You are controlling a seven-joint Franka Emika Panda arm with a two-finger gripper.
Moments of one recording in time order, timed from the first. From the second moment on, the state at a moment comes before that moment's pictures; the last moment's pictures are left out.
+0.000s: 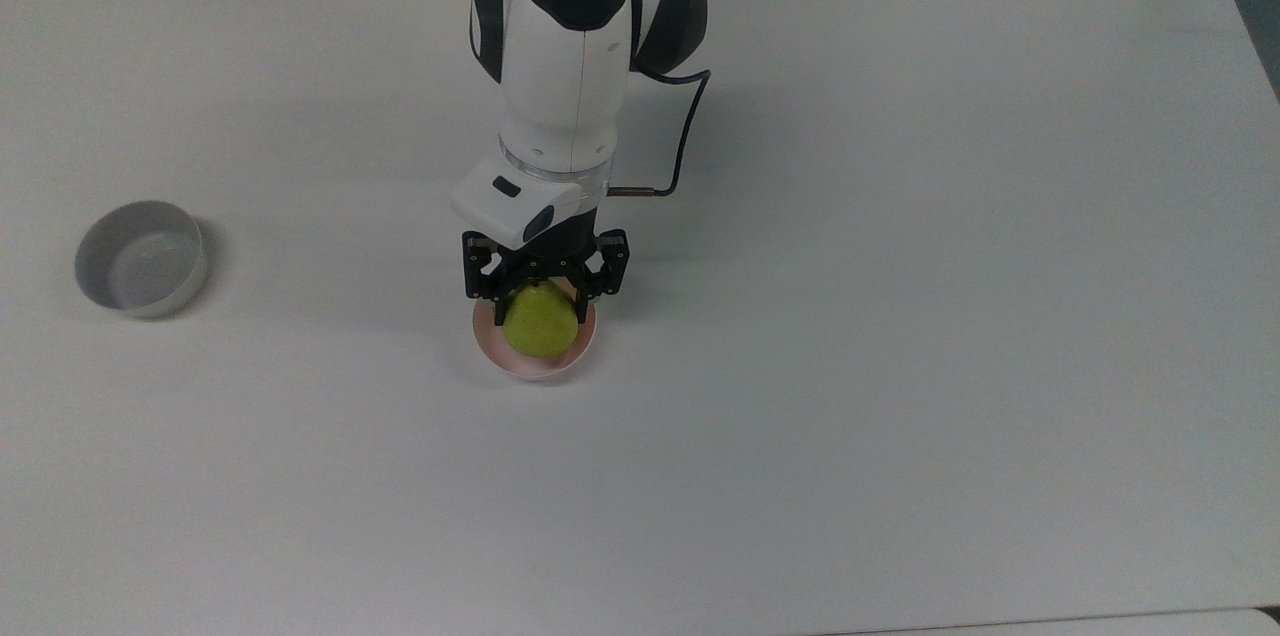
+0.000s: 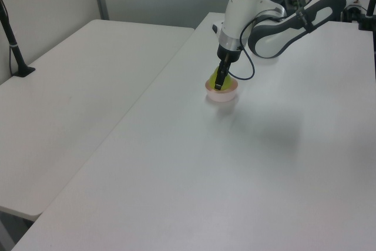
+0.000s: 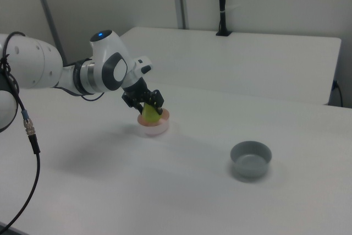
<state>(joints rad) 0.06 0.48 0.01 -1.69 -0.26 2.45 0.08</state>
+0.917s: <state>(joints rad) 0.05 0.47 0.01 -1.68 -0.26 2.46 0.09</state>
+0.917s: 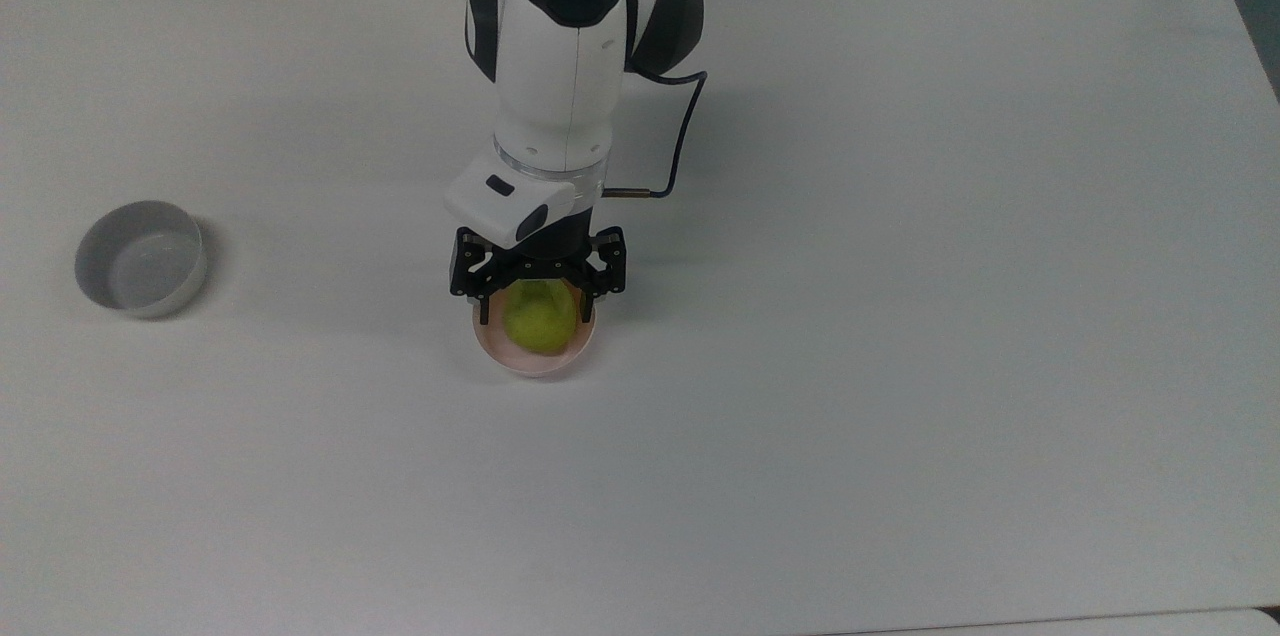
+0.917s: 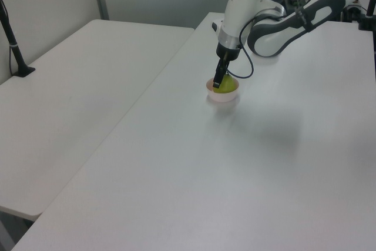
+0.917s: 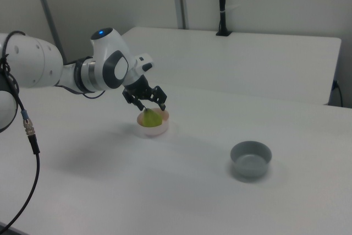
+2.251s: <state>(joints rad) 0.05 0.11 0.00 -1.60 -0.15 1.81 0.09</state>
